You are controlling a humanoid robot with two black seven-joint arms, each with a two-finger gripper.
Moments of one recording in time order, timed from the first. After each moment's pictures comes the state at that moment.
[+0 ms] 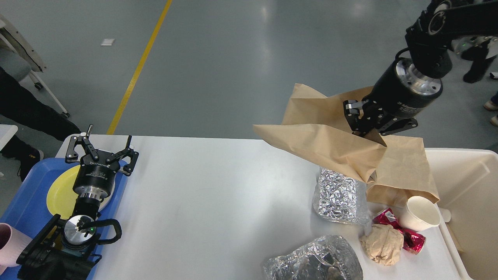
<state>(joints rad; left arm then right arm) -0.32 0.14 -1.39 -0.77 0.08 -0.50 -0.23 2.37 -0.24 -1.38 1.42 0.12 0.77 -0.04</state>
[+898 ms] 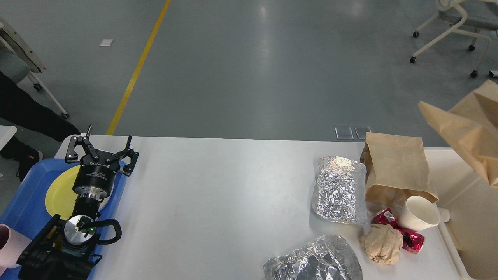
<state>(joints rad) -0.32 0.14 -1.39 -0.77 0.08 -0.50 -0.23 1.87 -0.68 -1.73 1.03 0.19 0.48 0.09</state>
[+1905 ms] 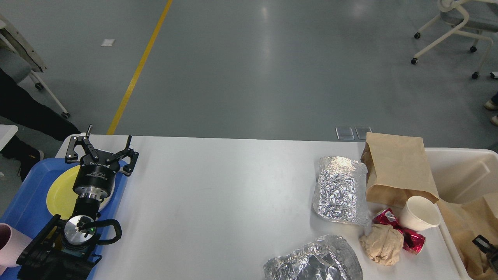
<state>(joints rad) -0.32 0.14 -1.39 -0.77 0.08 -0.50 -0.23 0.45 -0.40 -0.88 0.02 0.20 0.12 -0.03</state>
